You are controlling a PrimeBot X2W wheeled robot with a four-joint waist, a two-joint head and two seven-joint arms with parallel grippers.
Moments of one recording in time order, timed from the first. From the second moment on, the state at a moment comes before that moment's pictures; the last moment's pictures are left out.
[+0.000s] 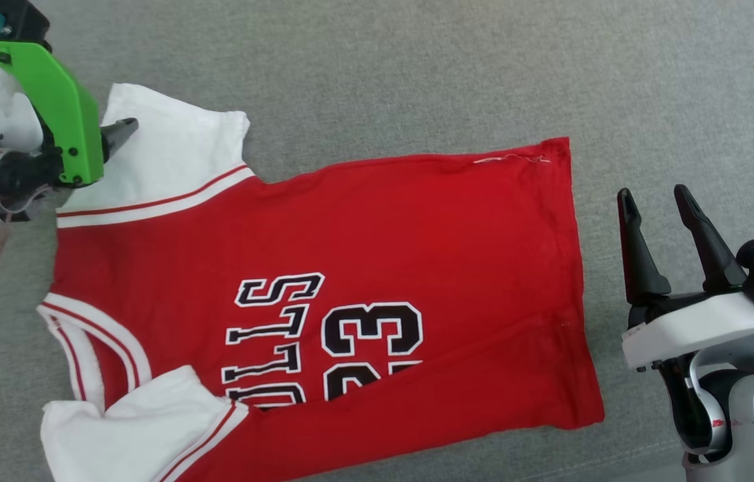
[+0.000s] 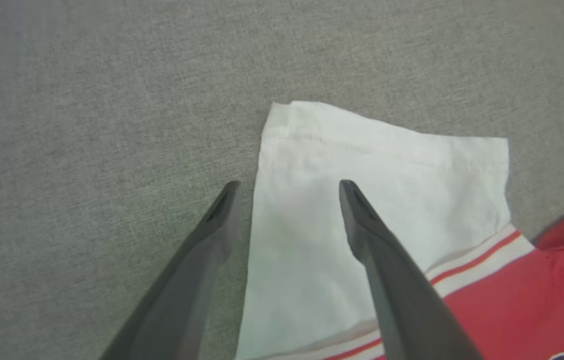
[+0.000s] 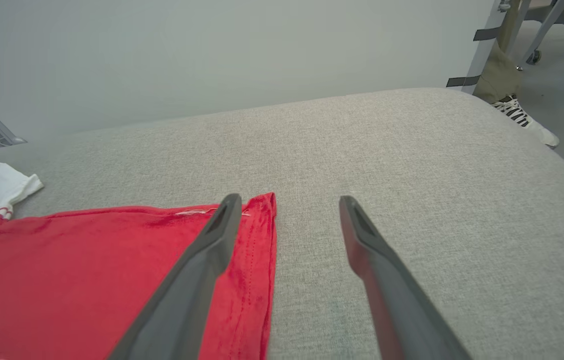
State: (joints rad) left arm -1.10 0.65 -0.81 0.72 -1.07 -0.08 0.58; right arm -0.16 -0.05 -0.01 -0.17 0.21 0.13 0.05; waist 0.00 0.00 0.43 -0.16
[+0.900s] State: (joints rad) left arm -1.22 0.65 -0.84 0.80 -1.10 -0.08 0.79; right arm -0.23 -0.05 -0.02 -0.08 0.30 0.13 0.12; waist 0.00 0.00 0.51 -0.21
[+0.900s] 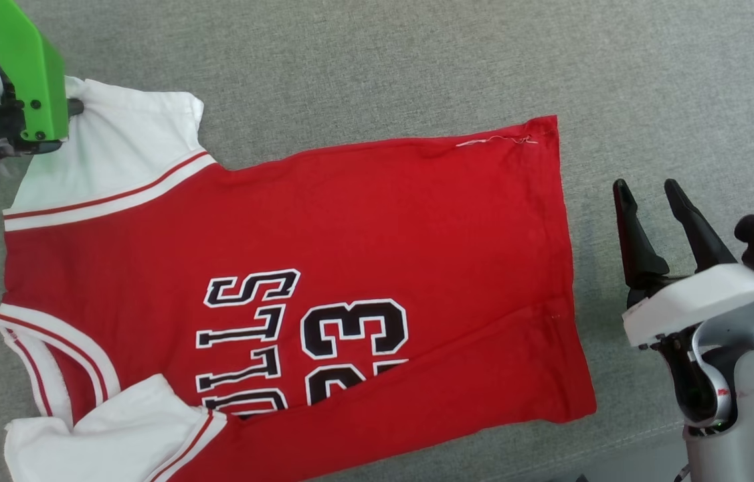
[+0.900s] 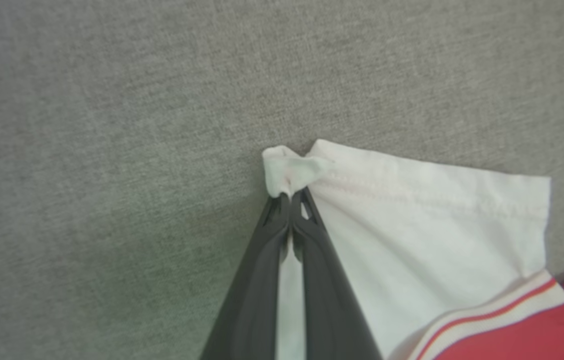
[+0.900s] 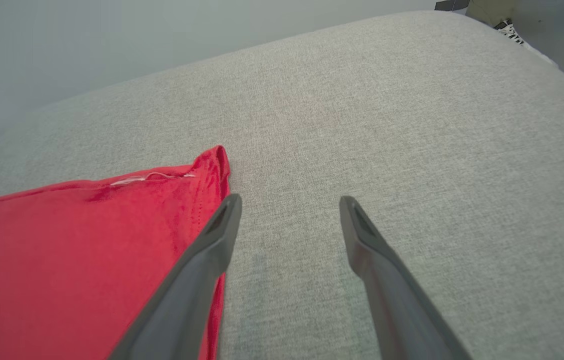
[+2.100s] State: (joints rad) left arm -1.14 0.60 -0.86 0.54 -1.06 -0.07 0.63; right arm -0.63 -0.28 0.14 0.30 0.46 0.13 0.93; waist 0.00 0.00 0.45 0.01
